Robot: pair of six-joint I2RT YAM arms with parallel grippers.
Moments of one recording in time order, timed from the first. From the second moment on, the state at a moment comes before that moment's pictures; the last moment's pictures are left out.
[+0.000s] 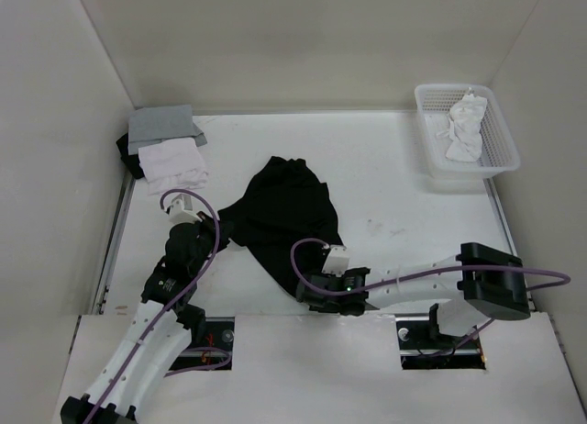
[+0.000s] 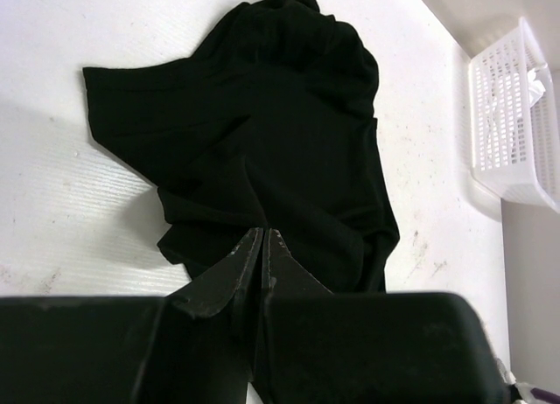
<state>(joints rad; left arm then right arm) -0.31 0.50 0.34 -0.21 -0.09 -0.82 1.40 1.53 0.81 -0.51 0.42 1.39</state>
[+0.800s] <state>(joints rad) -0.31 0.46 0.42 -0.21 -0.09 -0.84 1.50 1.01 0.83 -0.92 0.70 1.46</state>
